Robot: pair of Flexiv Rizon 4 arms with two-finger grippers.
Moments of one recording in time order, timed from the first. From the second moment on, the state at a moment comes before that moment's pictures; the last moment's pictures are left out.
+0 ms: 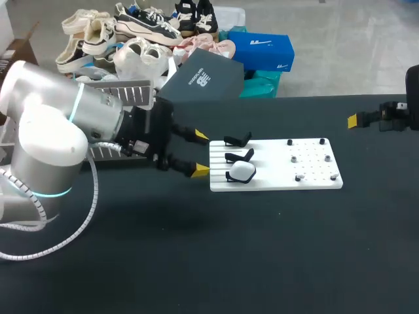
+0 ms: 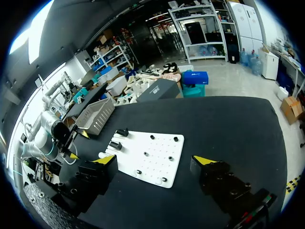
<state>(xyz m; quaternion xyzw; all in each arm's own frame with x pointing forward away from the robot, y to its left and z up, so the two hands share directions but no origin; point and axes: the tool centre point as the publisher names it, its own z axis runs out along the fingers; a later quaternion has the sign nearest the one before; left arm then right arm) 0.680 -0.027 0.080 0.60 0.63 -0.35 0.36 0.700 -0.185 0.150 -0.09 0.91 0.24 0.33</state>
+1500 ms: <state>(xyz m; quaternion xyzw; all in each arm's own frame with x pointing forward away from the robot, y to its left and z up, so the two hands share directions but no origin) 0.688 -0.066 0.038 0.60 0.63 -0.35 0.36 0.700 -0.185 0.150 -0.09 0.91 0.24 0.33</state>
